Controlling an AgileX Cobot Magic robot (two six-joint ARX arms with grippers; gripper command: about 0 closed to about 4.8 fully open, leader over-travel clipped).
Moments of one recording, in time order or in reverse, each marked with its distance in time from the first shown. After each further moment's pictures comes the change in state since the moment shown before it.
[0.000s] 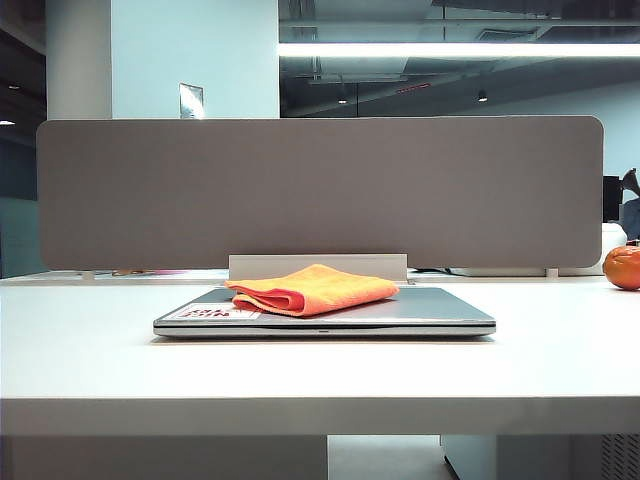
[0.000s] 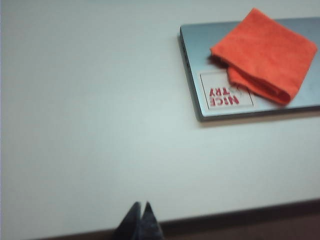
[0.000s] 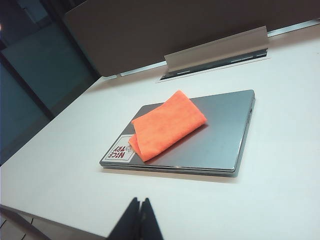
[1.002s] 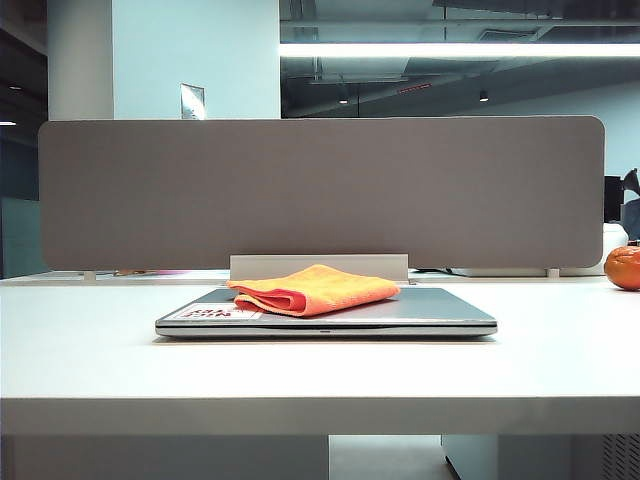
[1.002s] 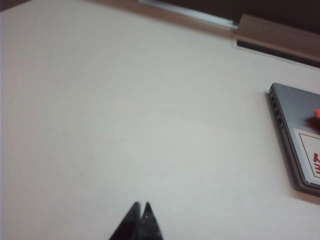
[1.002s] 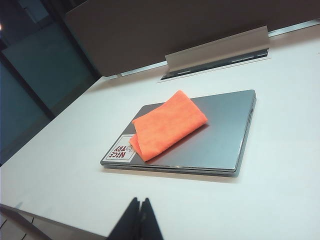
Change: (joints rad) left arm 0.413 -0.303 -0.728 0.734 0.129 -0.089; right arm 0.000 0.000 0.000 0.000 0.000 0.000
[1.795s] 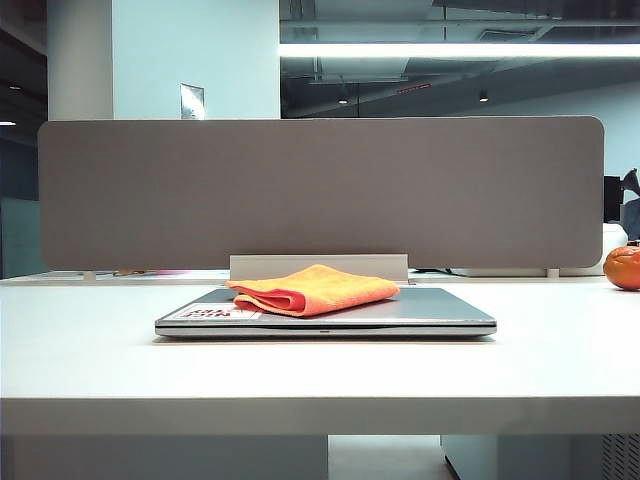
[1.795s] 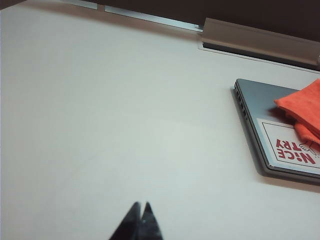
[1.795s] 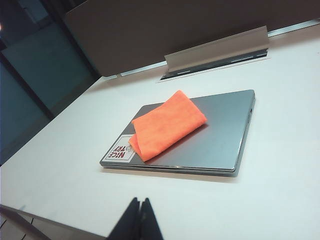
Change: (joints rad) left arm -0.089 -0.152 -0.040 -0.071 0.009 0.023; right arm 0.000 0.000 0.000 0.000 0.000 0.000
